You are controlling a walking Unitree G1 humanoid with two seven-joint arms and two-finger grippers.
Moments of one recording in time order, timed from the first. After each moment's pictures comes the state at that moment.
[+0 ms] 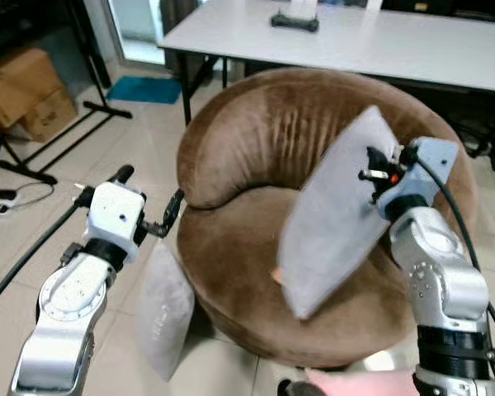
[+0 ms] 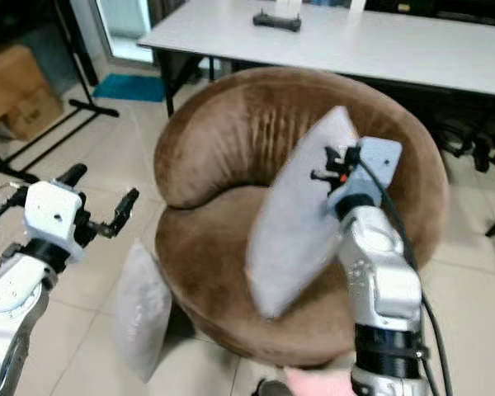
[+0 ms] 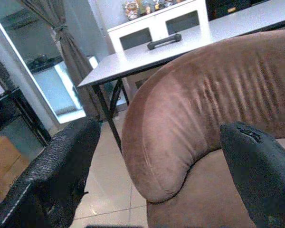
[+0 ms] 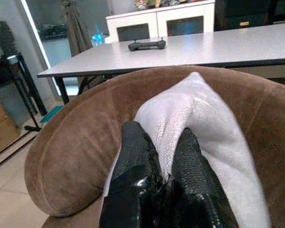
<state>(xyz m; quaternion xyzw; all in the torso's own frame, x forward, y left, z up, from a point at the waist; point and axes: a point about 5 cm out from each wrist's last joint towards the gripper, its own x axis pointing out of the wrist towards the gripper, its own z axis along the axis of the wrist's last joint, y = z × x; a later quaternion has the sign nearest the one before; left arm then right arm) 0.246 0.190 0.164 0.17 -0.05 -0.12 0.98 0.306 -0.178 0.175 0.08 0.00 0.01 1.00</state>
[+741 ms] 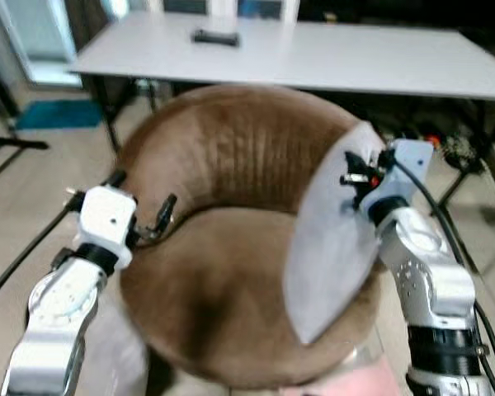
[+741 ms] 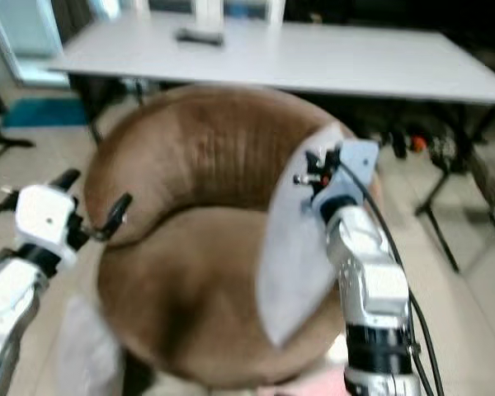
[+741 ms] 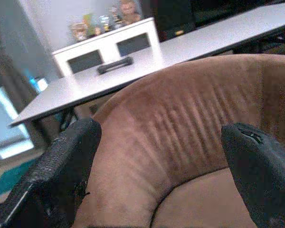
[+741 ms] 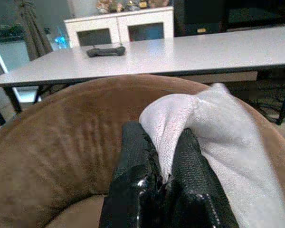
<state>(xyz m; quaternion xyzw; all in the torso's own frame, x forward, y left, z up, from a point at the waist) 0.242 0.199 0.162 0.17 -0.04 -0.11 0.98 0.308 -0.160 0.171 0.08 0.02 0.06 1.00</state>
